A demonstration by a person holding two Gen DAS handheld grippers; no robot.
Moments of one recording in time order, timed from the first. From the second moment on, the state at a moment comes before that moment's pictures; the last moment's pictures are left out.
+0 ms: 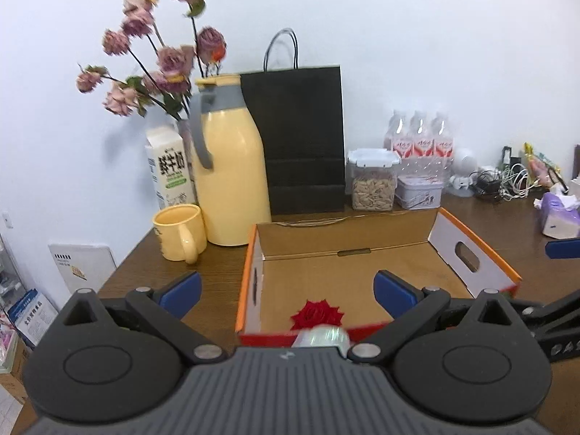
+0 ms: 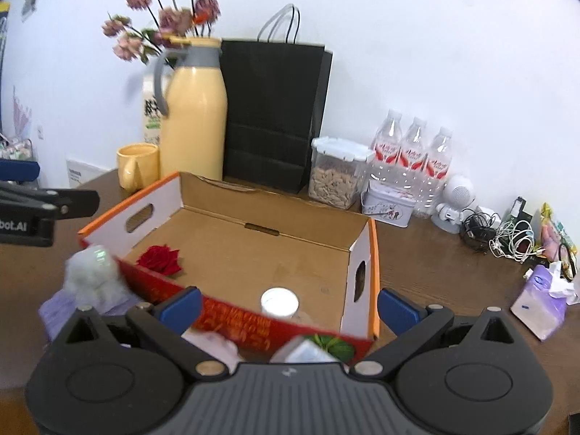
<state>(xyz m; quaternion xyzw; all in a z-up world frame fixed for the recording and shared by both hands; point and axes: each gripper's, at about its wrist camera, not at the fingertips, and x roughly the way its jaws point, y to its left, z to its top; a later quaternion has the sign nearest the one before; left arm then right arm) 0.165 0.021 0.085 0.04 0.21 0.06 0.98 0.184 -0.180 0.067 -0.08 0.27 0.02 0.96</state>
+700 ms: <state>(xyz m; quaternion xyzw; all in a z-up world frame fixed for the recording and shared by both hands) 0.048 0.063 0.010 -0.04 0.25 0.06 0.97 0.048 -0.195 0.002 0.01 0.26 0.03 0.96</state>
